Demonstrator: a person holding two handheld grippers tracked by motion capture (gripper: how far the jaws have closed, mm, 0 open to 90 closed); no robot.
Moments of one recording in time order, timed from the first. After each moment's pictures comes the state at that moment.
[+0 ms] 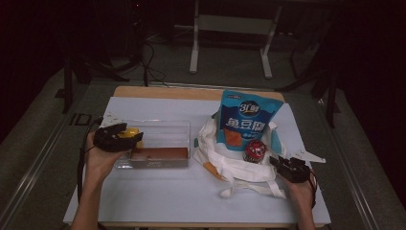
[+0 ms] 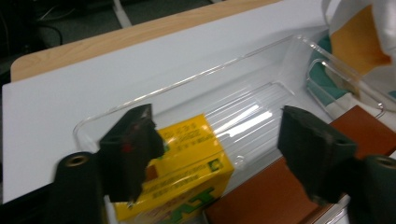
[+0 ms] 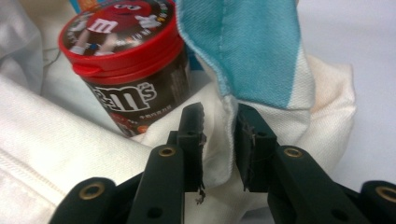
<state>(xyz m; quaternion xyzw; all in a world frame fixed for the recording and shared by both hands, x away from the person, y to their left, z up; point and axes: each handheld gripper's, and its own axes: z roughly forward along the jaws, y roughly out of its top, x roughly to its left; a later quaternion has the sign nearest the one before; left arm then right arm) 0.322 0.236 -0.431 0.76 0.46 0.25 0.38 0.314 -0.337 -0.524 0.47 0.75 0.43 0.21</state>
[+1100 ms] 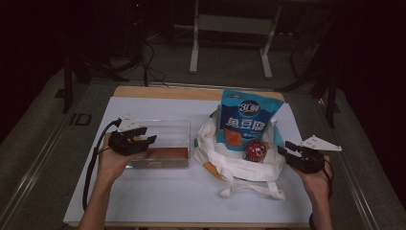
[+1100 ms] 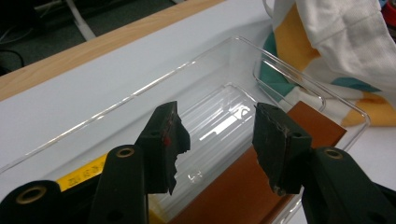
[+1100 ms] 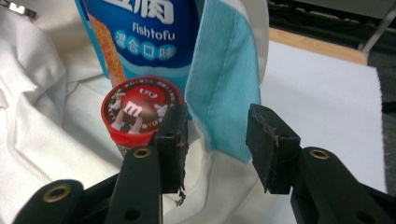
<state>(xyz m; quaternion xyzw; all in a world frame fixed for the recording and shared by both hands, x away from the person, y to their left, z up) 0.320 0.200 -0.432 0.80 0.39 0.21 0.40 0.315 -0.342 -0.452 0.42 0.76 0.42 0.25</state>
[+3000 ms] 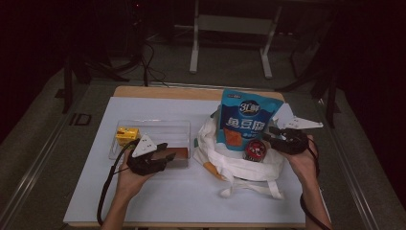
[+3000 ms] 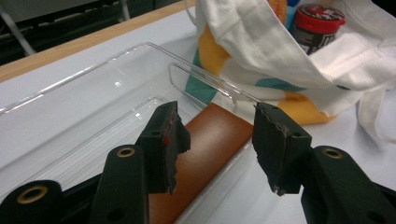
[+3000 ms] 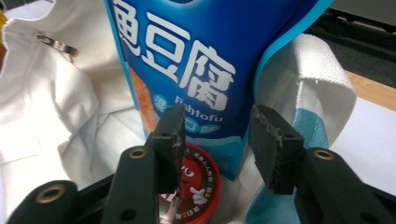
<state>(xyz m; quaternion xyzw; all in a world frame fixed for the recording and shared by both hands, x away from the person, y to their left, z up) 0.285 0.155 -0.469 0.80 0.33 0.19 0.47 0.359 -0.299 -0.426 0.37 0.80 0.43 0.21</state>
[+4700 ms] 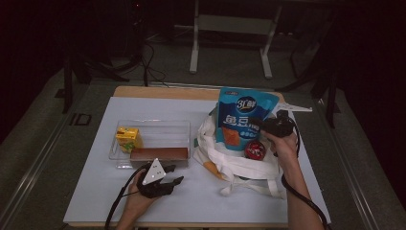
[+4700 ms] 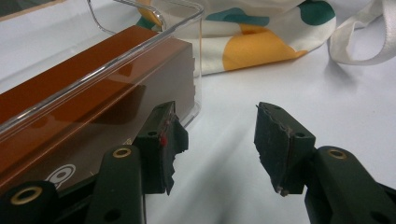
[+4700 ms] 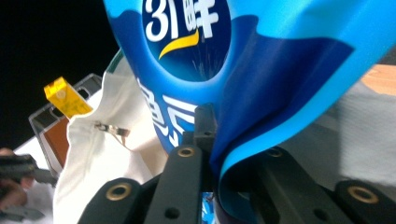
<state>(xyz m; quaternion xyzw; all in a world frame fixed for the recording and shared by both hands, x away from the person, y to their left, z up) 0.255 0.136 -0.537 0.81 0.28 0.18 0.47 0.418 -0.281 -0.439 0.40 0.73 0.56 0.06</state>
